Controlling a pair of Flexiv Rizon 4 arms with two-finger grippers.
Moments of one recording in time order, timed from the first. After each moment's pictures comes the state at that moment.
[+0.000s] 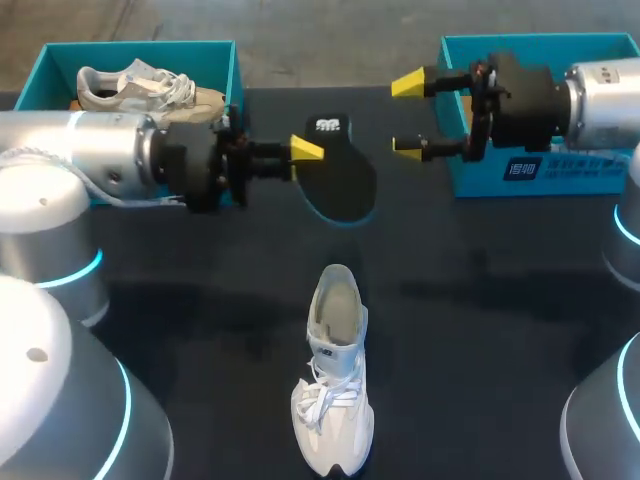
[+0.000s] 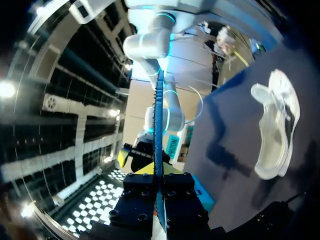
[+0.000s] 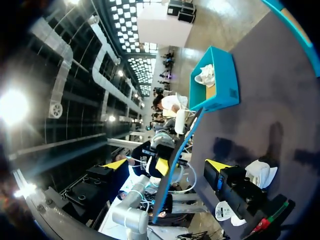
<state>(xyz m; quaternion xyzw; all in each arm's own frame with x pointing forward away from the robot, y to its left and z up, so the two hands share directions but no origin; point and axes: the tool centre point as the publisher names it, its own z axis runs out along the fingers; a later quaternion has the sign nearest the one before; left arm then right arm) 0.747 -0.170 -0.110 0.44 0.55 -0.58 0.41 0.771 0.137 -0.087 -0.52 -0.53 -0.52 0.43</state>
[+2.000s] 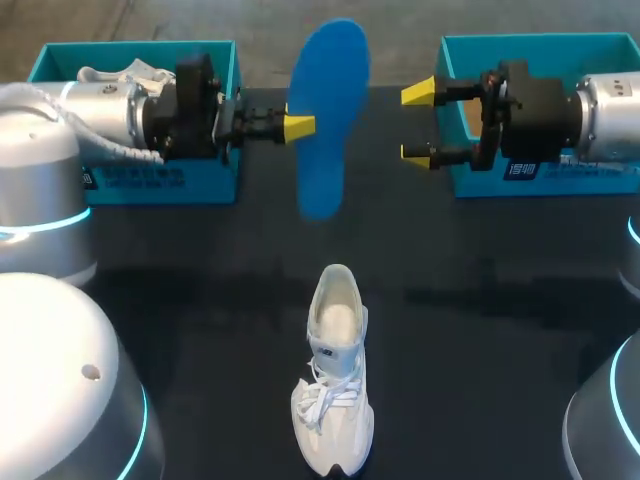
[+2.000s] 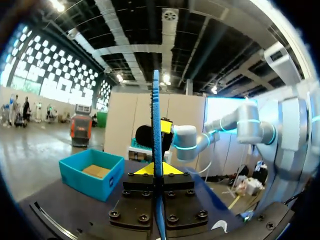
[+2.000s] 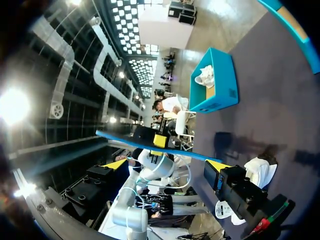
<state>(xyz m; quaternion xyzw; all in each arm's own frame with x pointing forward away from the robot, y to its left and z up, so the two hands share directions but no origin) 0.774 -0.166 -0.092 -0.05 0.70 -0.71 -0.08 0.762 0.130 -0.088 -0.52 -0.53 -0.52 0.42</state>
